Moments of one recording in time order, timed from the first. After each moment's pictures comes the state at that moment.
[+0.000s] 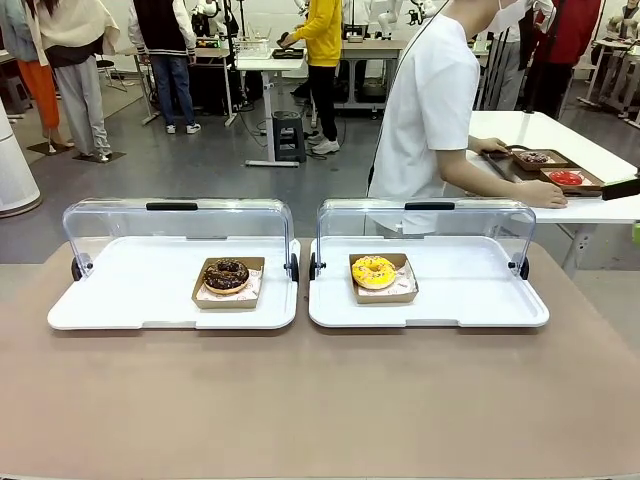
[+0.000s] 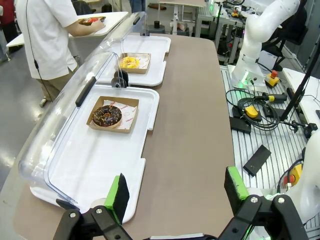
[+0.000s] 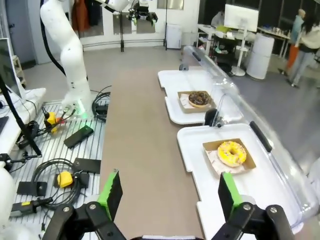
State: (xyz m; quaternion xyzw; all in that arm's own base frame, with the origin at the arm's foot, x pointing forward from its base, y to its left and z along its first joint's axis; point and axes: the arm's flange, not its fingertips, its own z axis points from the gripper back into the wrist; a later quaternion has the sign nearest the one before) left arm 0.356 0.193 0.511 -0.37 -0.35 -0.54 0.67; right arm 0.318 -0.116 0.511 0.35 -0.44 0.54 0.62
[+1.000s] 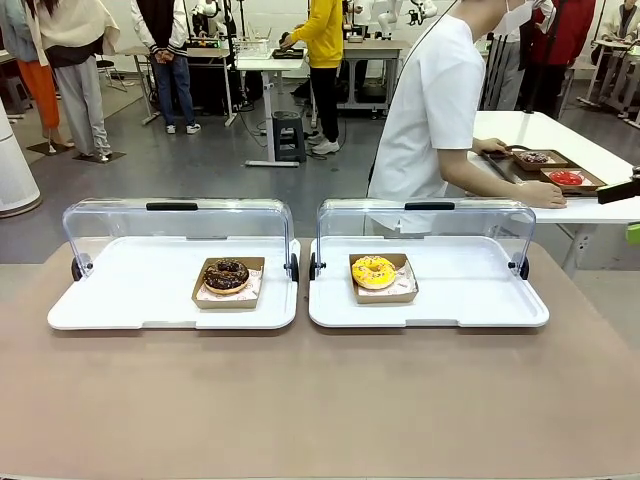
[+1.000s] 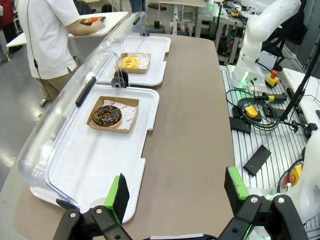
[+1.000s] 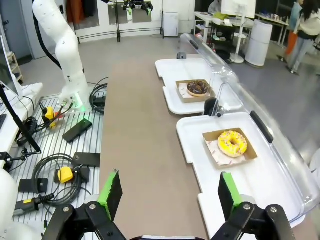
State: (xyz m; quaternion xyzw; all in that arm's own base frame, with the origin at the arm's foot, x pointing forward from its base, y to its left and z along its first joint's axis) left arm 0.356 0.193 0.511 -0.37 -0.35 -0.54 0.67; right arm 0.318 -0.111 0.514 0.34 -0.43 0.54 0.64
